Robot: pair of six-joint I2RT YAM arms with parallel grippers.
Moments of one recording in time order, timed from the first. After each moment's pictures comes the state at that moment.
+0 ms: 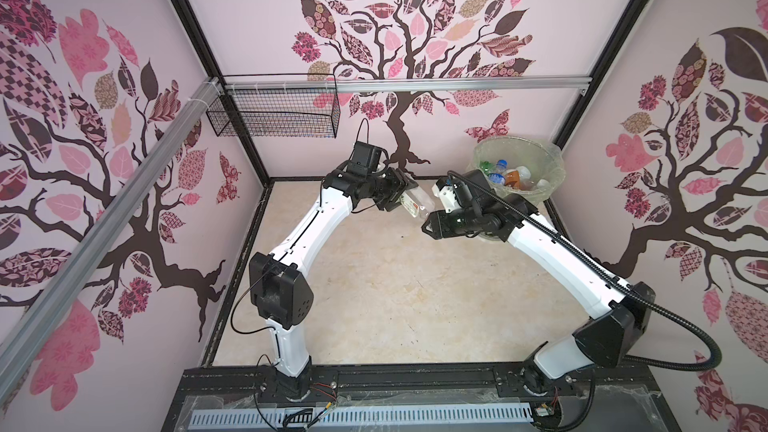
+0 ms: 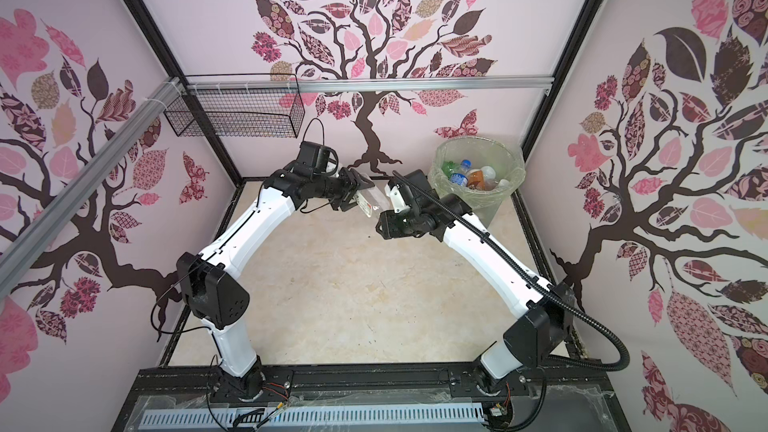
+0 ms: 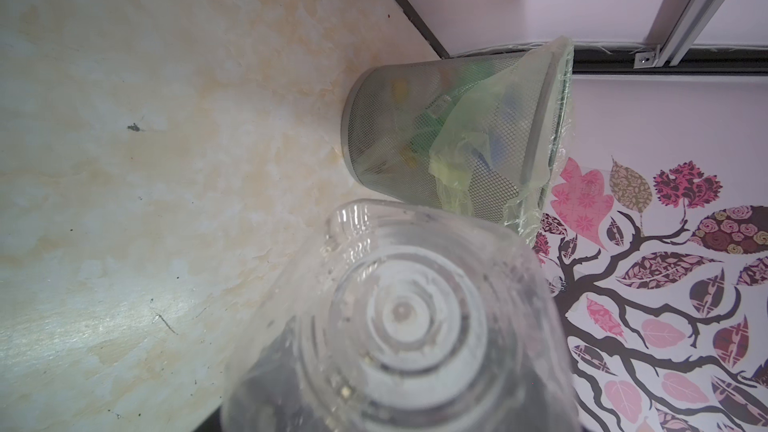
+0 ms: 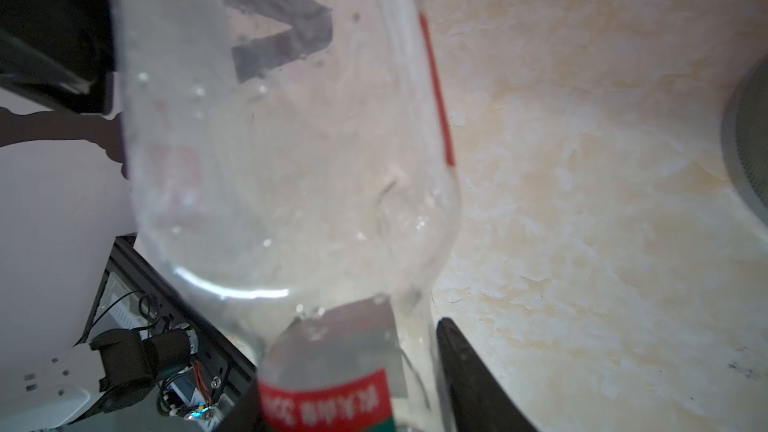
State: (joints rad) left arm -0.44 1.85 1.90 -0.74 0.50 -1.09; right arm 0.59 1.53 1.57 -0.89 -0.22 0.37
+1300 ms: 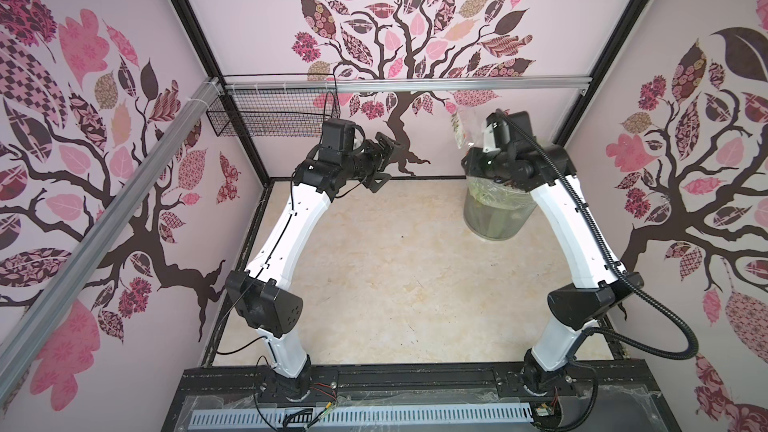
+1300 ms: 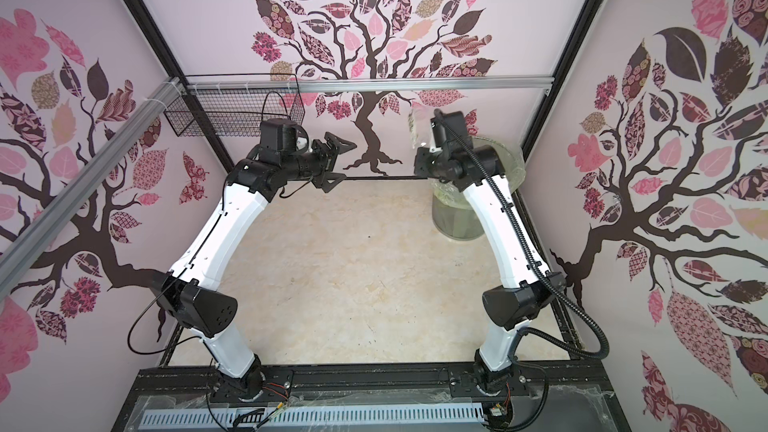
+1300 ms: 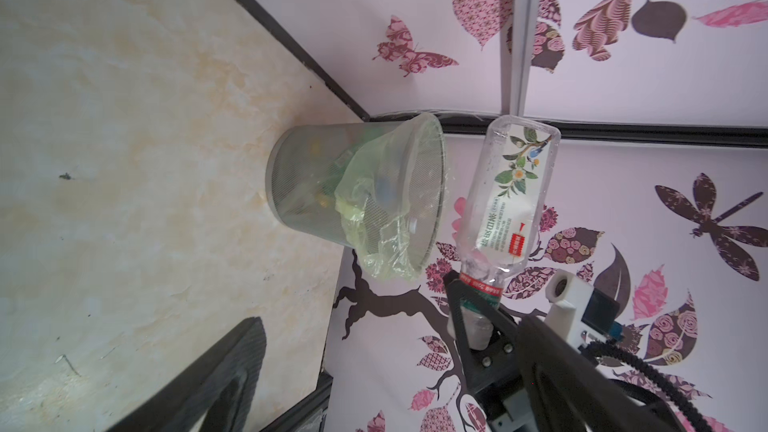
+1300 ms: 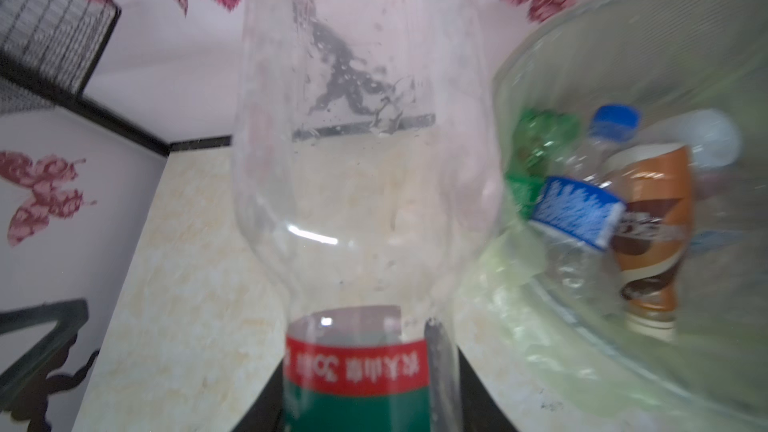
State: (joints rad) left arm -0.36 1.76 2.04 -0.69 0.48 -1.24; right arm 0.31 1.79 2.33 -1.12 0.08 0.40
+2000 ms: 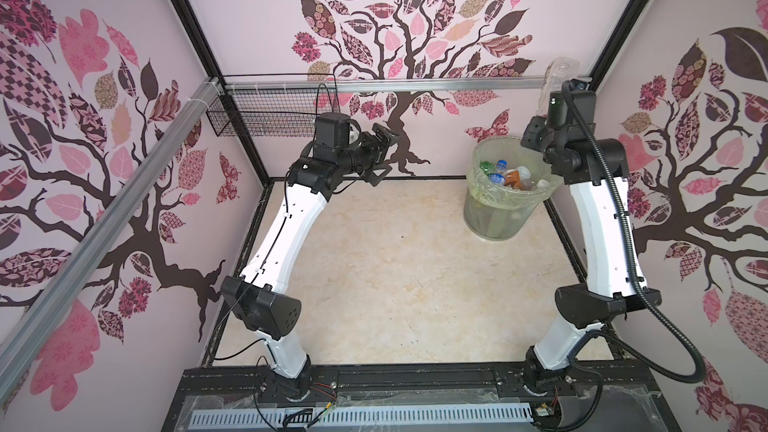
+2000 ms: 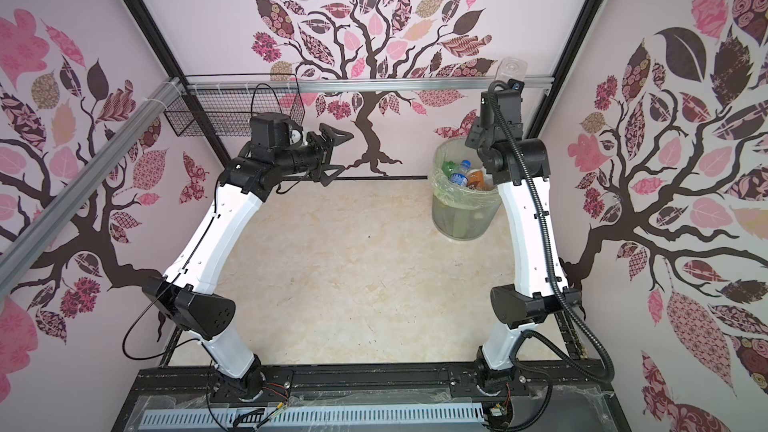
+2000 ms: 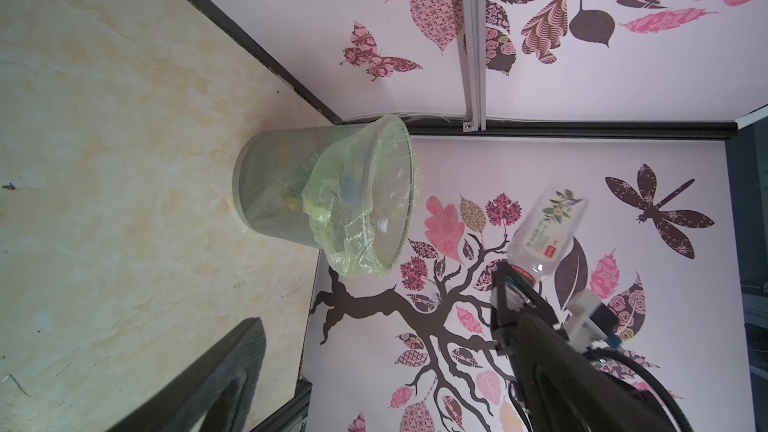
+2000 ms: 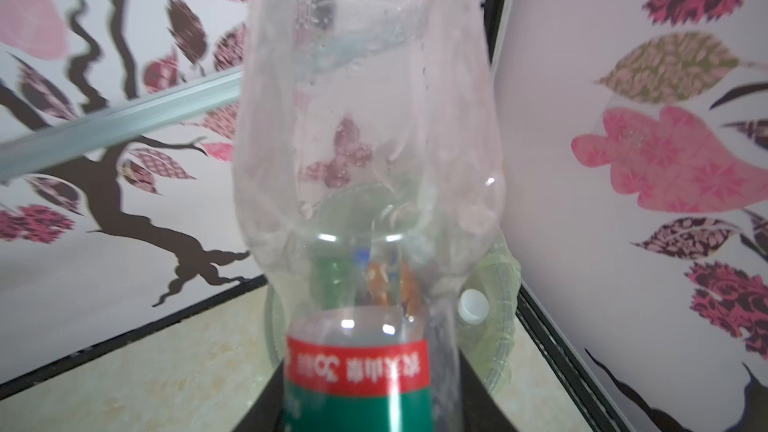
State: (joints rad) left arm -0.35 1.75 2.07 -0.67 0.50 -1.28; right arm 0.15 1.77 2.36 -1.09 0.45 0.35
